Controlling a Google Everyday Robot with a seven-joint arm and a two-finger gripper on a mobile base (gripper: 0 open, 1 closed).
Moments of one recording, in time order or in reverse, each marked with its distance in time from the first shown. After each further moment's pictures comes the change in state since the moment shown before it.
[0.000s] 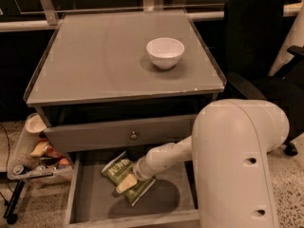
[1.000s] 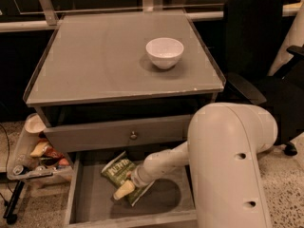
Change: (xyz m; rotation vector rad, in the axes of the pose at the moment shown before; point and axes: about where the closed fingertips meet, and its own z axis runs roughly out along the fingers) arm 0.020 0.017 0.030 -0.052 0.027 0.058
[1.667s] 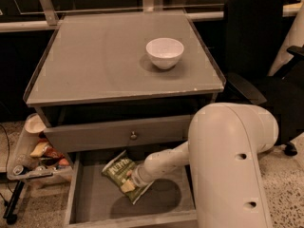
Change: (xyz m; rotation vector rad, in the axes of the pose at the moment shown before) arm 0.000 0.000 0.000 0.000 0.000 0.000
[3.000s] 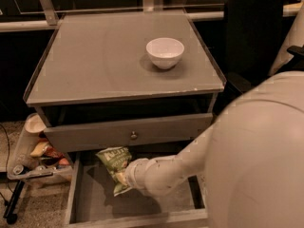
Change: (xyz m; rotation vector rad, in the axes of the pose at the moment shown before) arm -0.062 0.071 -0.130 0.128 -0.293 -0.007
